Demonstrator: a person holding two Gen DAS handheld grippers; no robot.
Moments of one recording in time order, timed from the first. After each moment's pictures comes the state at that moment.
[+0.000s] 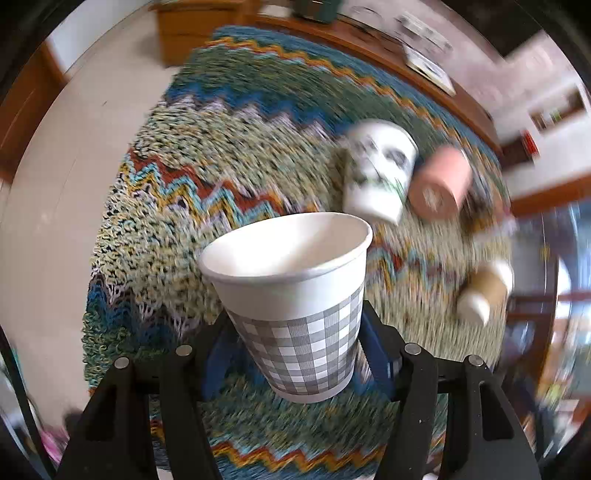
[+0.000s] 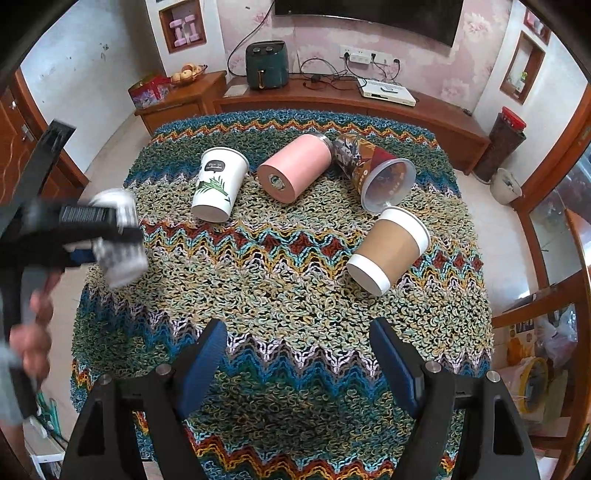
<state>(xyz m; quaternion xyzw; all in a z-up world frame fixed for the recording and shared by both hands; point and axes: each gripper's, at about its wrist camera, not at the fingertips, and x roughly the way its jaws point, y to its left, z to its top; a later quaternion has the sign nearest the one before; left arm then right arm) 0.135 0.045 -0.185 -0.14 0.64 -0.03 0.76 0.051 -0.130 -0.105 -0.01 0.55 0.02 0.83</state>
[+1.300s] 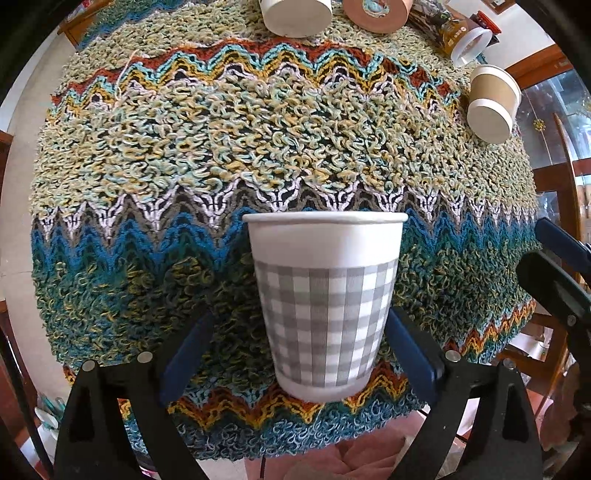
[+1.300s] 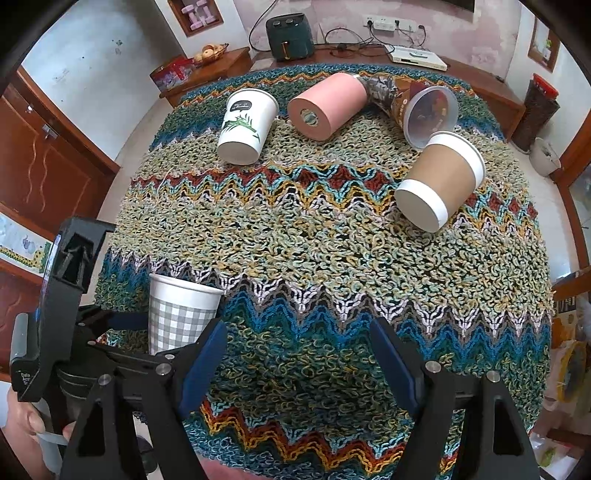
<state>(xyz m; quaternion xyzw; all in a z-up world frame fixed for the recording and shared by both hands) 0.039 0.016 -0.250 -0.01 0.71 -0.13 0.69 0.022 -0.128 -0.158 0.04 0.59 0.10 0.80</state>
